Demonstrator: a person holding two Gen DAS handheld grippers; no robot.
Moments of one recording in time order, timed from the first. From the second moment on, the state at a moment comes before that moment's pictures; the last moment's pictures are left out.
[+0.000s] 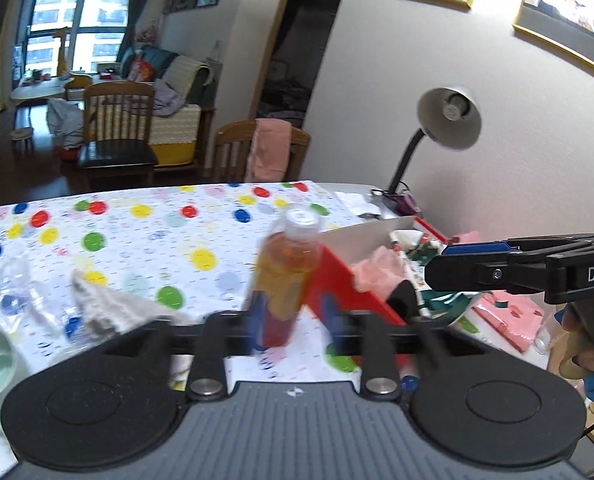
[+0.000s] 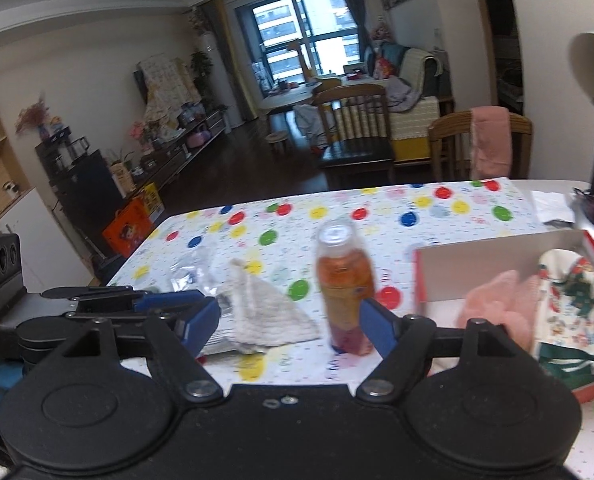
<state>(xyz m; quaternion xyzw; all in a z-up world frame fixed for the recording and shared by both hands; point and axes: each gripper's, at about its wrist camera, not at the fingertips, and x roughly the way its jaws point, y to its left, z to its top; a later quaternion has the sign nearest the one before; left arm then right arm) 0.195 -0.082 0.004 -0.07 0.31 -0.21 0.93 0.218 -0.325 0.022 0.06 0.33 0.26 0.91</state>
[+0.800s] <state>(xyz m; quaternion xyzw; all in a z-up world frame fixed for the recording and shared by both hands) 0.202 0.029 -0.070 -0.05 0.33 -0.16 0.93 0.300 -0.163 -0.029 -0.04 0.42 0.29 0.86</state>
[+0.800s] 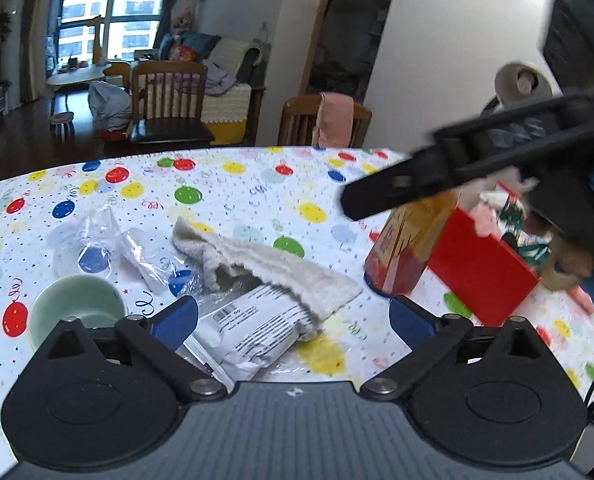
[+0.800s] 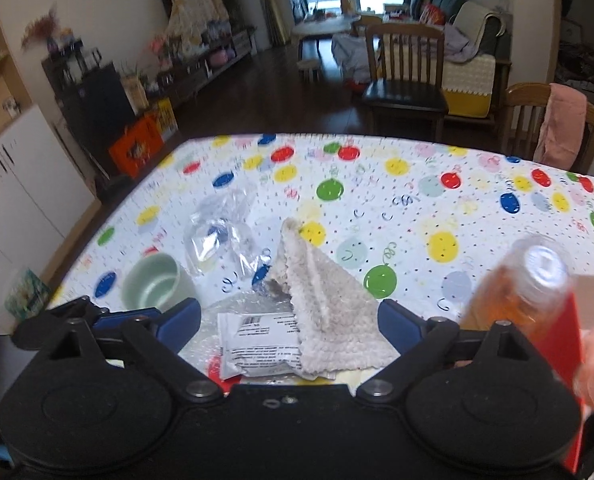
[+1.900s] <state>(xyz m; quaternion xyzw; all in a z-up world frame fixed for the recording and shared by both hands) 0.284 -0.005 -0.135 0.05 0.43 -0.17 0.88 0.390 -0.124 -0.145 -0.07 0.52 0.23 0.82</state>
